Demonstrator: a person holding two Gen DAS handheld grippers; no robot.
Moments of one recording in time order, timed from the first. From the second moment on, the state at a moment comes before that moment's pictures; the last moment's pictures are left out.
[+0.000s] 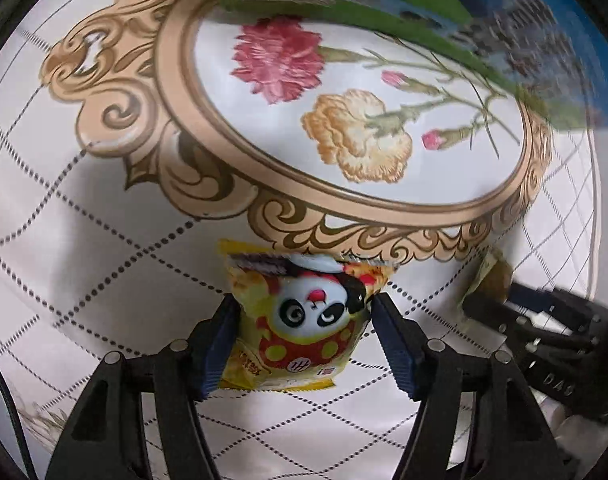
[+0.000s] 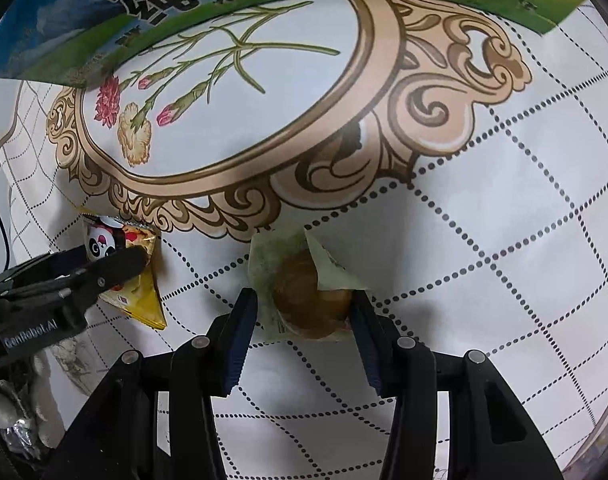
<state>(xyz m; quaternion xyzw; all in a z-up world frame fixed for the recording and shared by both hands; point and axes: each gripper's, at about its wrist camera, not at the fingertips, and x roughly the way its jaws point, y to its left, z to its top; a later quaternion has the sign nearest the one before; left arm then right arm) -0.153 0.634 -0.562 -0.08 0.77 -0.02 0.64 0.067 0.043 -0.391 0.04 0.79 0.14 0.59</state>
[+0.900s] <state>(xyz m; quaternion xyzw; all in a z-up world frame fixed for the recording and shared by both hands) -0.119 0.542 -0.426 -0.09 0.67 -0.05 0.73 0.073 0.045 -0.300 0.08 0.72 0.19 0.66</state>
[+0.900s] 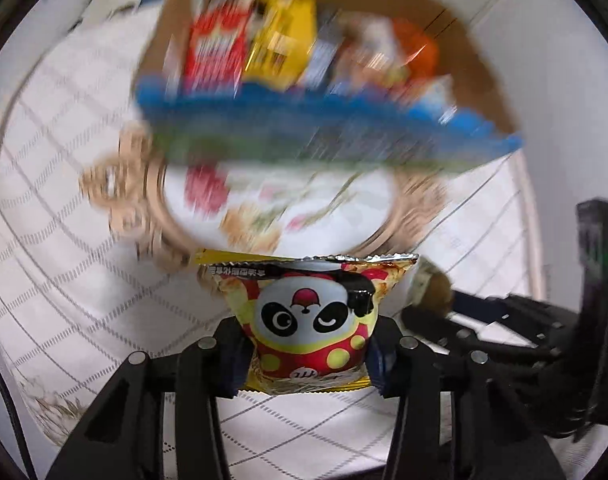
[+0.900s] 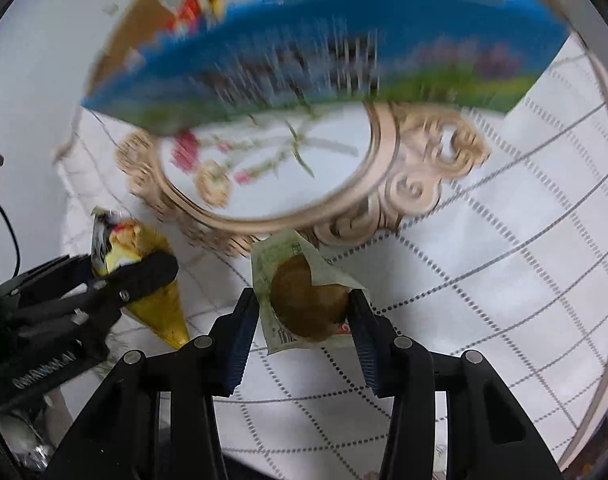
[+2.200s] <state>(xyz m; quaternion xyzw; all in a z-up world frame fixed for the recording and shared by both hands) 0.112 0.597 -0.458 -0.04 0.68 0.04 0.73 0.325 -0.012 -0.287 0.01 0.70 0.08 0.71</state>
